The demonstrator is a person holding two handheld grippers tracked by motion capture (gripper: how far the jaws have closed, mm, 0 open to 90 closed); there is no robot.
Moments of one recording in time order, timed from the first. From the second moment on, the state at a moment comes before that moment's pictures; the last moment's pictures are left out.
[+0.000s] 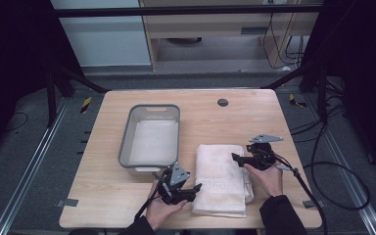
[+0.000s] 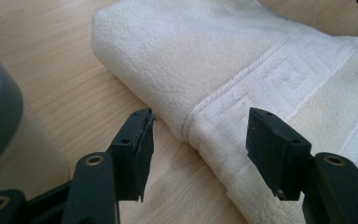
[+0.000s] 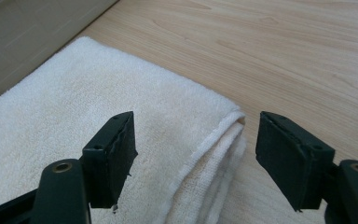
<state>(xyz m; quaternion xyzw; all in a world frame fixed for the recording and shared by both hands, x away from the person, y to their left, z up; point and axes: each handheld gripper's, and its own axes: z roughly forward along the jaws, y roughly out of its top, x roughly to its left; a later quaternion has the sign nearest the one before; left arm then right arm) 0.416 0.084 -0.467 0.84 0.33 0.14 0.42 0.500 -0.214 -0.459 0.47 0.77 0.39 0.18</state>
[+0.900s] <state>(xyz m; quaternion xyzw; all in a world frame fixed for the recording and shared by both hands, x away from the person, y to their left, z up) 0.427 0.069 -0.492 0.85 0.33 0.12 0.38 0.508 -0.210 -0.482 0.49 0.77 0.38 0.14</state>
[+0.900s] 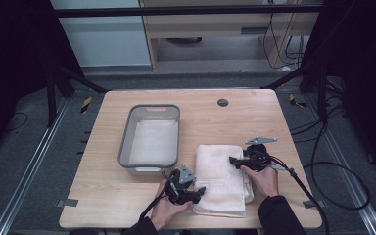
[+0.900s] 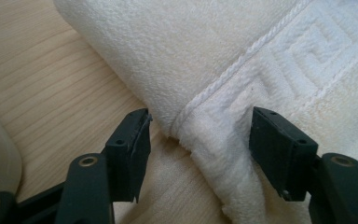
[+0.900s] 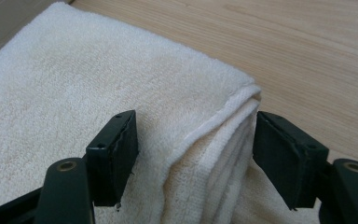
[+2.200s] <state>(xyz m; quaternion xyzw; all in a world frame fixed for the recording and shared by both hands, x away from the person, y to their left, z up) 0.433 0.069 -0.494 0.85 0.35 0.03 0.40 0.510 -0.208 -0.482 0.50 0.76 0.40 0.06</state>
